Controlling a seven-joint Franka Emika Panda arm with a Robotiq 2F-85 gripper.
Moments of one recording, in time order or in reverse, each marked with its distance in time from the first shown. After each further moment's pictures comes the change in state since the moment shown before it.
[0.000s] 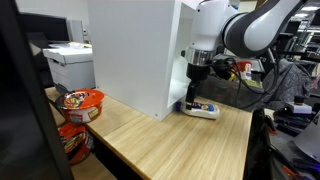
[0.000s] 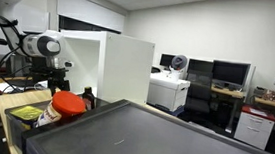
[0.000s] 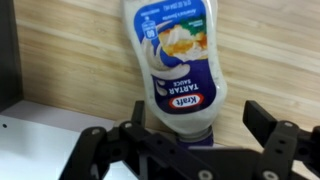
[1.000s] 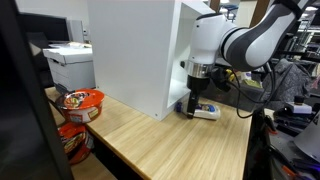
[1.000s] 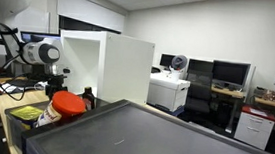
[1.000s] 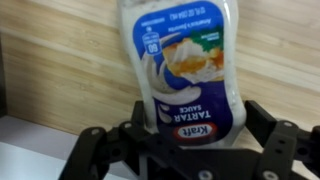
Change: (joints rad) arm 0.060 0.084 -0.059 -0.004 -0.109 0.048 0.080
